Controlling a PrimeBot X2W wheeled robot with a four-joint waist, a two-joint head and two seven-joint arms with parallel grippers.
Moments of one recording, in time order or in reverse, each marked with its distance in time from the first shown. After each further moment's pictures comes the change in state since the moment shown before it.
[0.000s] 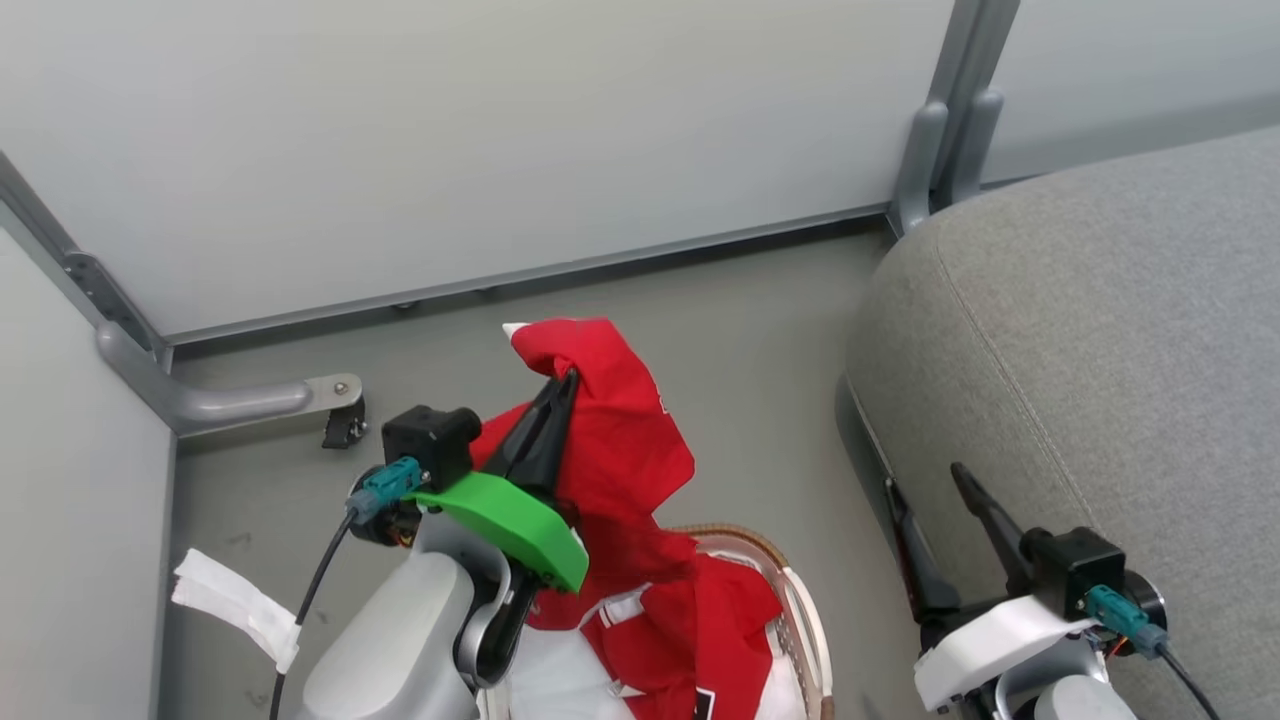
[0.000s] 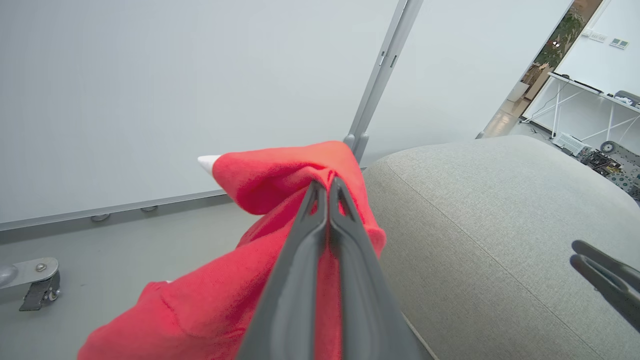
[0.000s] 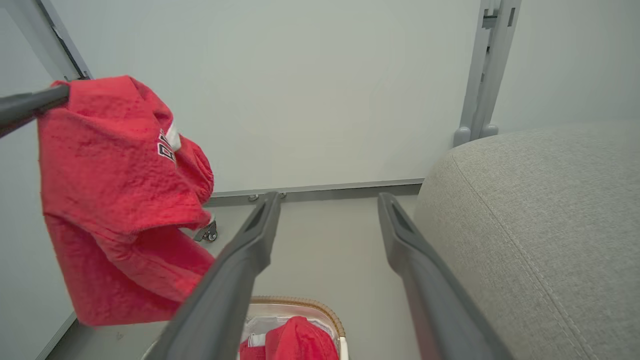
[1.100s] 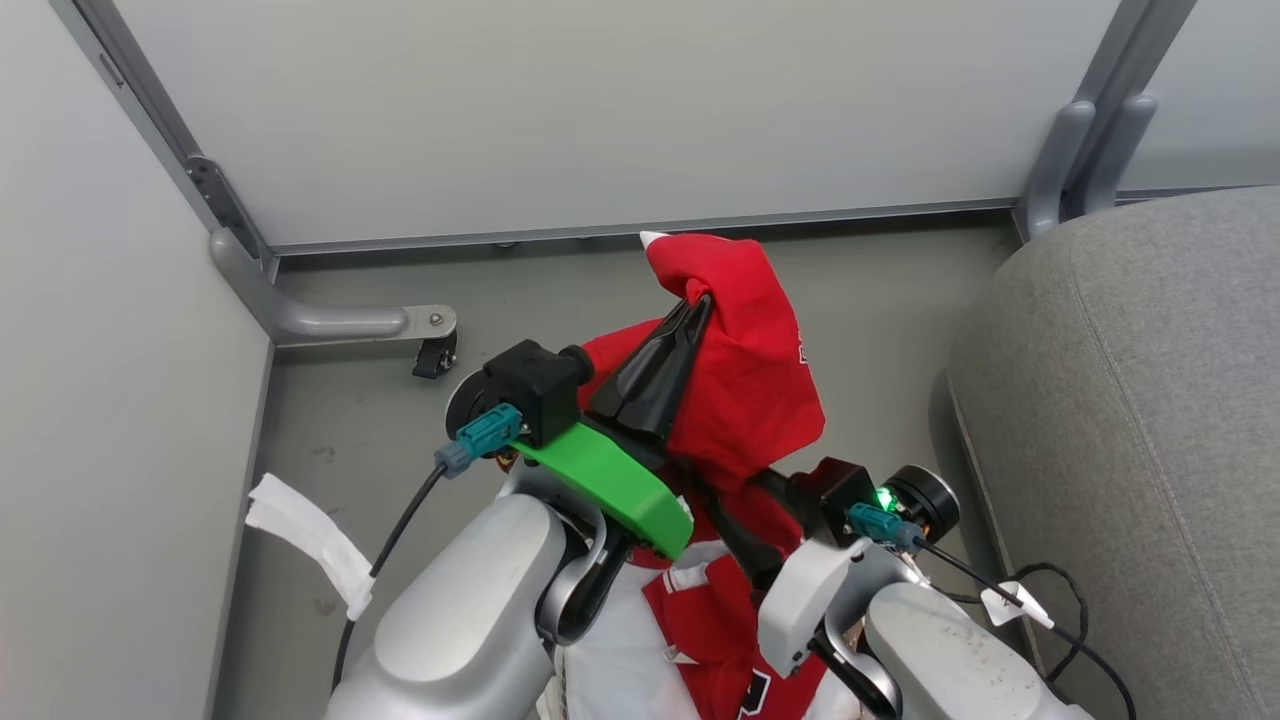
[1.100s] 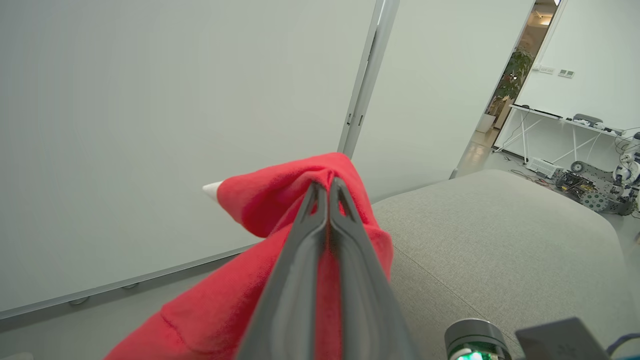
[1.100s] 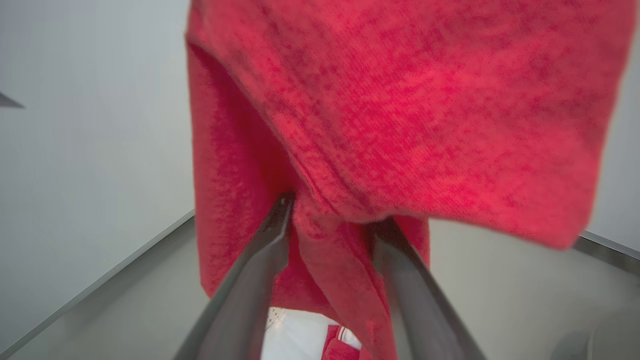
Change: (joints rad) left arm -0.103 -0.049 -0.109 -0.159 0.035 -0.004 0.000; right arm -0.379 -0.002 0.495 0.367 0.076 0.000 0.000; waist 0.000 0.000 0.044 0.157
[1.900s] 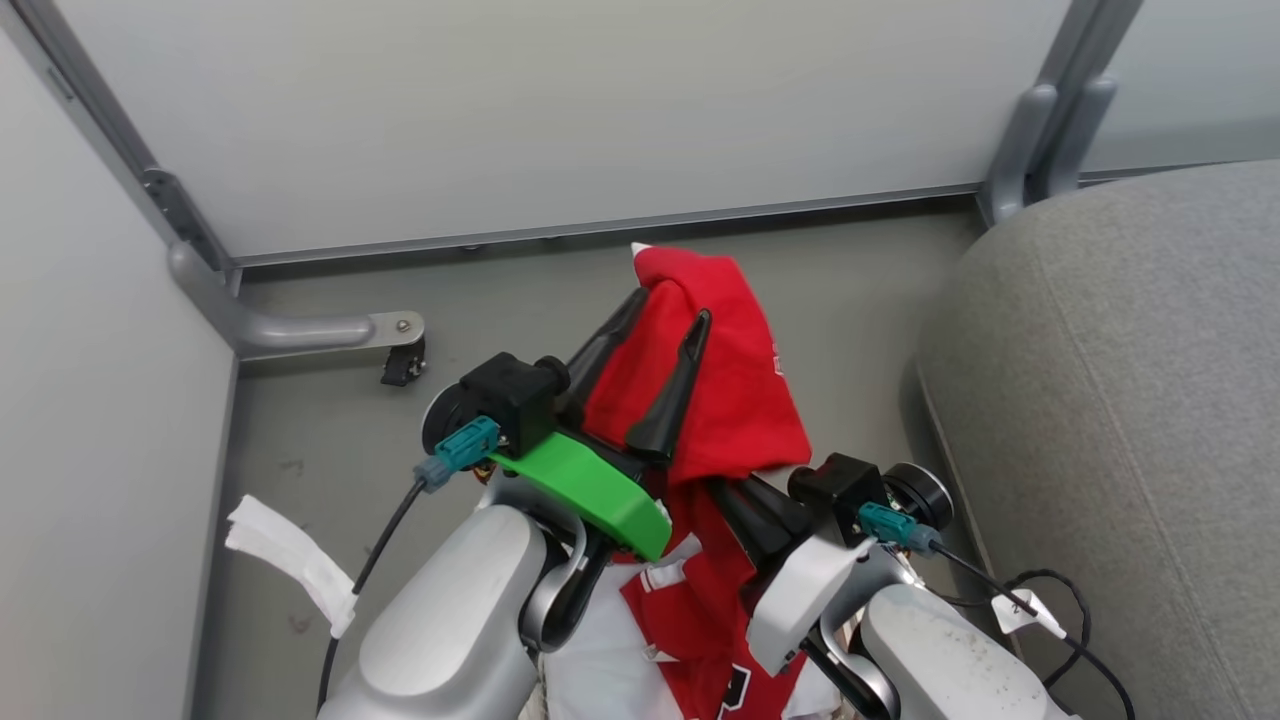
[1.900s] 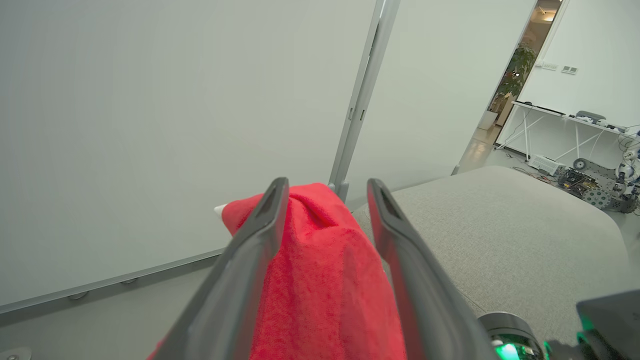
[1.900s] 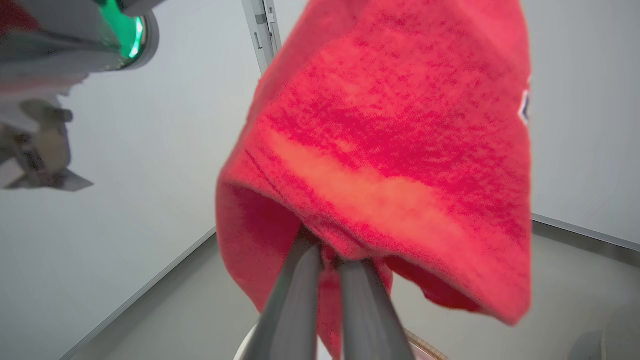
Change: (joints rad) left arm 0.041 -0.001 0.054 -0.005 0.044 -0.001 0.000; right arm 0.036 0.002 -0.010 -0.106 0.046 0.000 0.000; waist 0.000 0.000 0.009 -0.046
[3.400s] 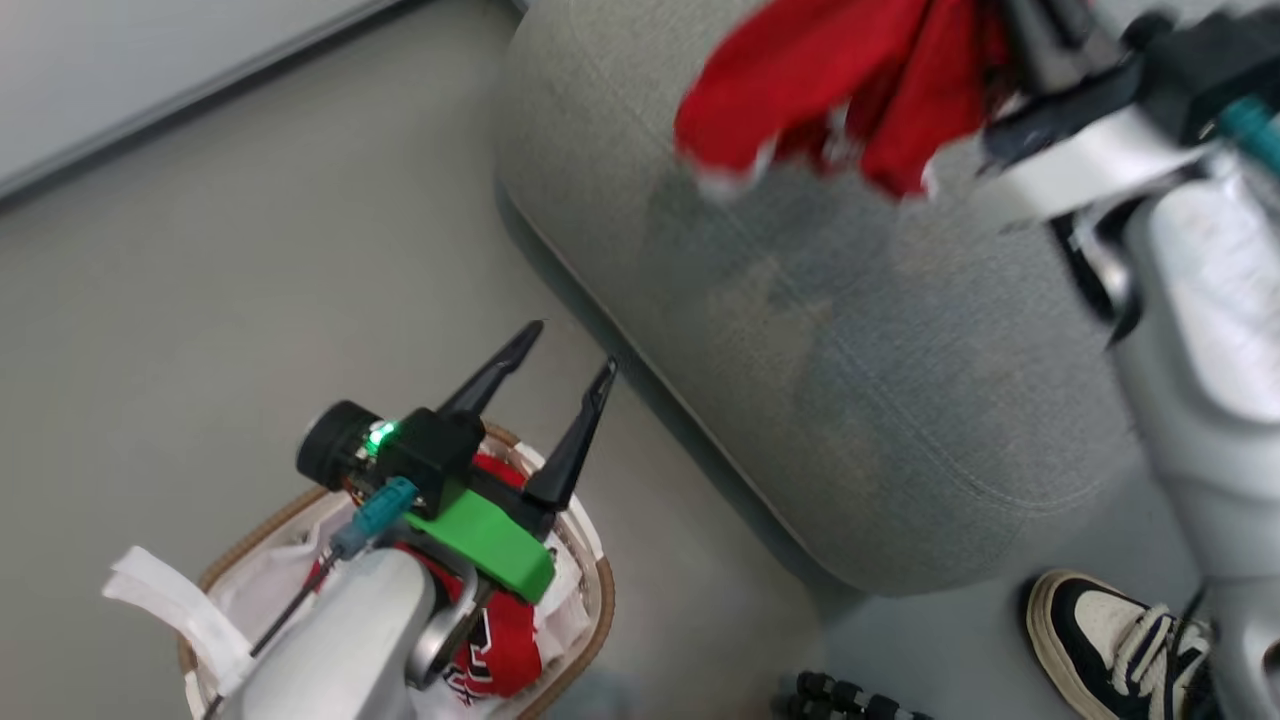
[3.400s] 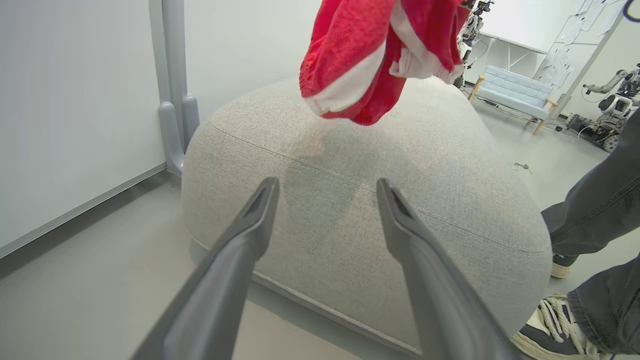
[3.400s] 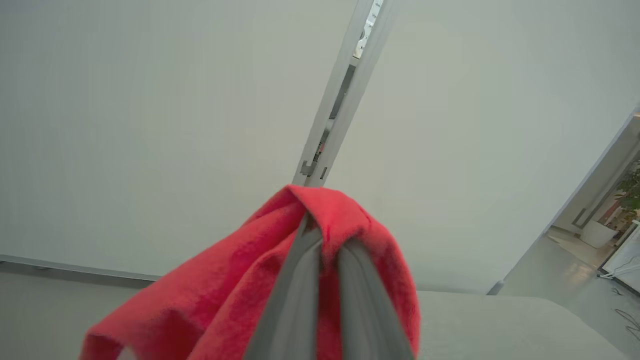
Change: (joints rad) left arm 0.089 0.203 0.019 -0.126 0.186 -0.001 0.000; right arm -0.426 -0.178 -0.381 -0.199 -0.166 0.000 0.000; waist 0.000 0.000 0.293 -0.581
